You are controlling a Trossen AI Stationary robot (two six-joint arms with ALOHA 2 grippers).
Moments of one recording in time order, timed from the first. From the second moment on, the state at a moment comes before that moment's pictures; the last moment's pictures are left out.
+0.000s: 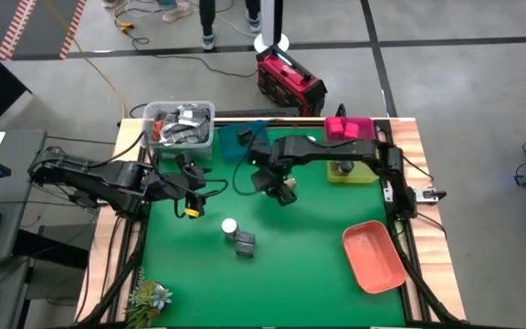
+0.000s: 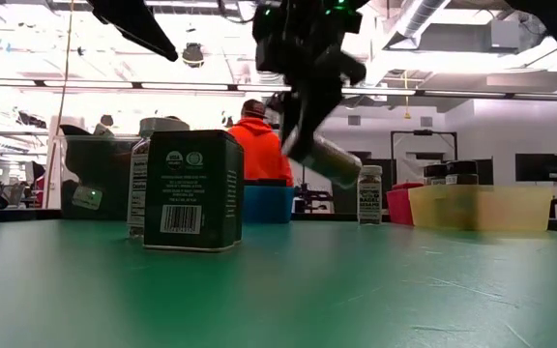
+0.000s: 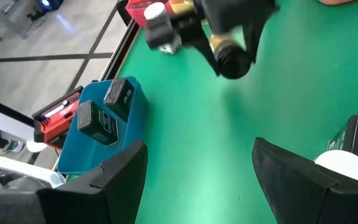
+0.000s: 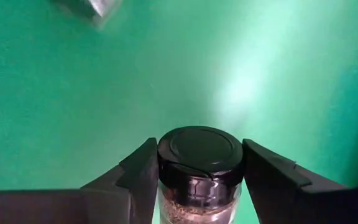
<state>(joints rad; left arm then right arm) -0.21 1.01 0.99 -0.67 -0.58 -0.10 -0.17 2.04 1.83 -1.06 -0.20 -0.60</state>
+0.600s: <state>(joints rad) -0.19 1.03 0.68 -0.05 -0.57 0.10 -0.16 1.55 1.18 -0.17 -0.24 -0.24</state>
